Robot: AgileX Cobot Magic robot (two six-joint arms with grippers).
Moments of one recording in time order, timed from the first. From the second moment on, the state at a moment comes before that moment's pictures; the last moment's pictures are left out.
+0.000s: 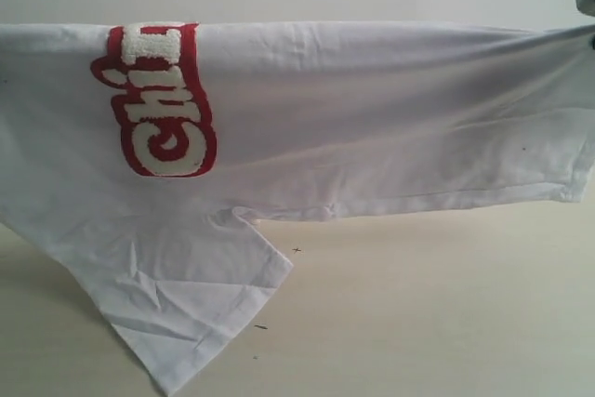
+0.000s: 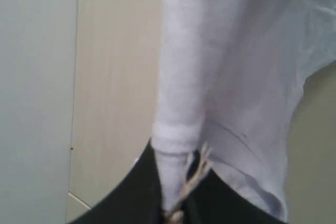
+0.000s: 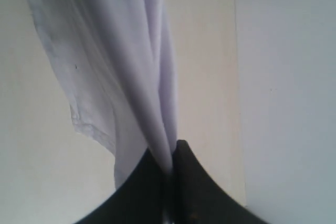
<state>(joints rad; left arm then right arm) -0.19 1.38 -1.33 0.01 1.03 1.26 -0.05 1.34 -1.26 -0.03 0.95 -1.29</state>
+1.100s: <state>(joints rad) -0.28 0.88 -1.19 -0.22 1.23 0.90 0.05 0.90 -1.08 0.21 1.23 -1.13</state>
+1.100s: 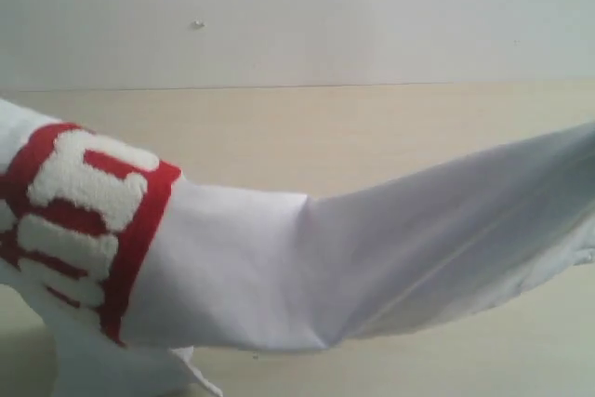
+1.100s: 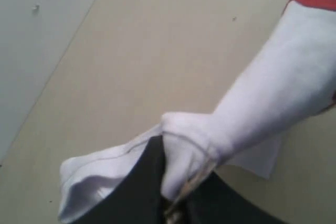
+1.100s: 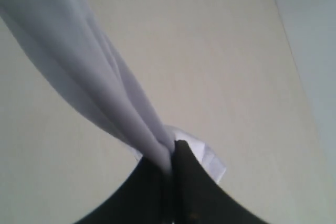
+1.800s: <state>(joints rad) -0.38 1.14 -0.99 0.19 1.22 0.79 0.08 1.02 -0.93 0.05 1.23 -1.08</state>
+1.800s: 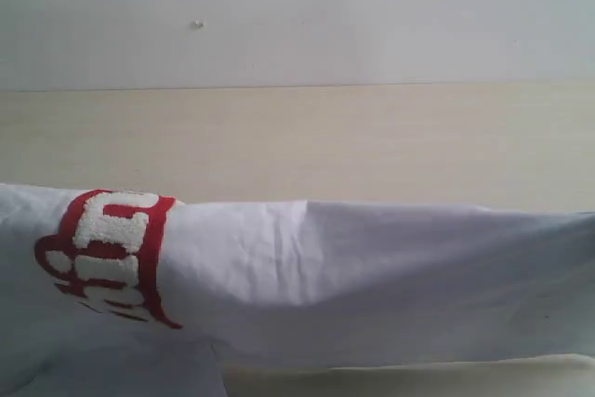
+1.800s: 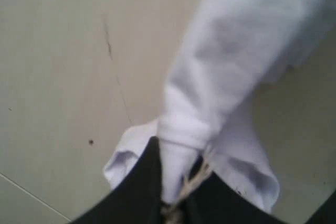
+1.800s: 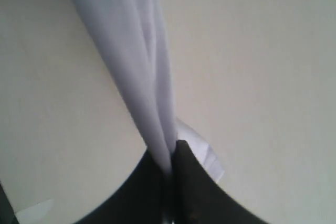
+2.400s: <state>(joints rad) -0.22 1.48 -0.91 0.21 0.69 0.79 0.08 1.44 -0.93 -0.13 0.83 -0.96</state>
